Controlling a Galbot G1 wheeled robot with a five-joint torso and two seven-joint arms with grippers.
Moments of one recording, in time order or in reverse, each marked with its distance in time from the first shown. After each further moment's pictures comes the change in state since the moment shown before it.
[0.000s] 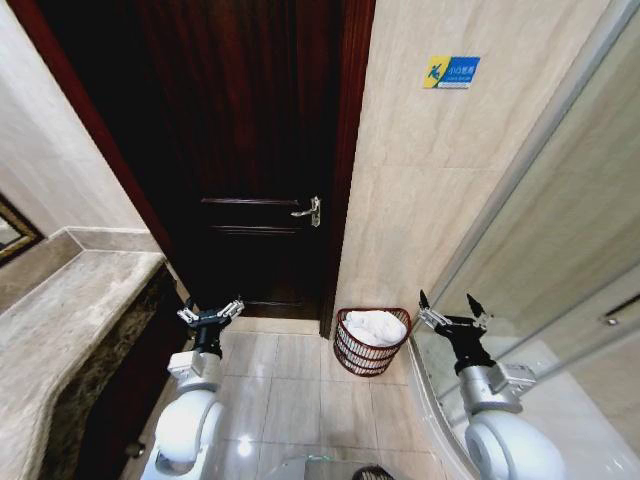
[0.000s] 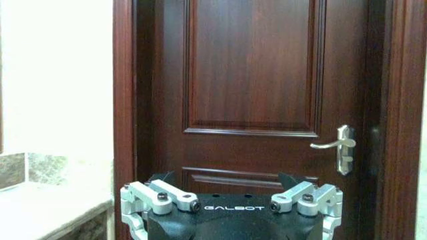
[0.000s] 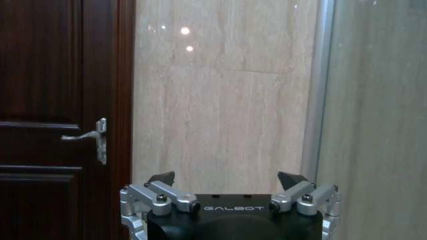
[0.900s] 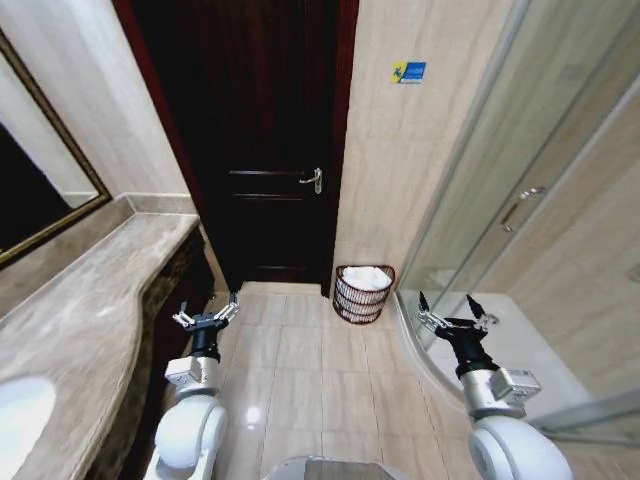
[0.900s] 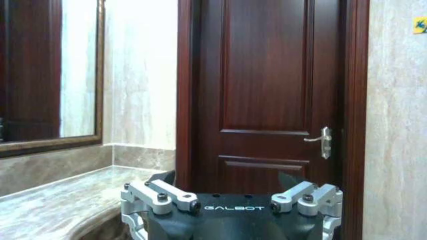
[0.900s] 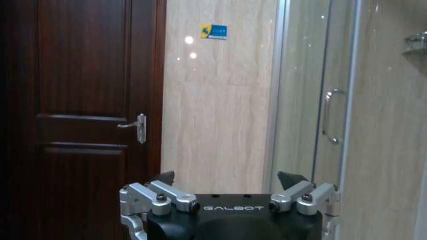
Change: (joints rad) left arm 0.025 -0.026 -0.008 0.000 0.020 -0.045 -0.006; right arm -0.028 -0.017 -0.003 0.004 0.010 0.035 0.002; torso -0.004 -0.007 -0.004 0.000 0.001
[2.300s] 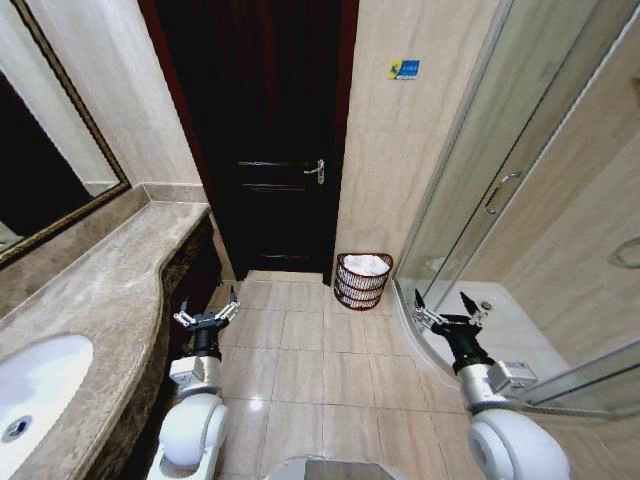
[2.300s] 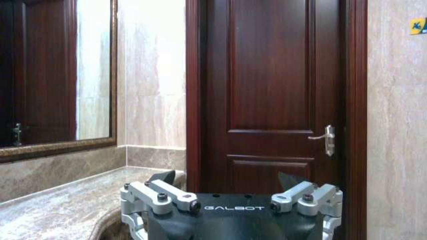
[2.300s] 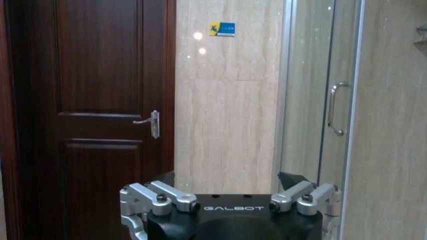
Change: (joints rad) left arm -0.013 0.004 0.007 0.025 0.026 -0.024 -0.013; right arm 0.036 -0.009 -0.003 -0.002 0.033 -0.052 -0.019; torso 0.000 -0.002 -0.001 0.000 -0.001
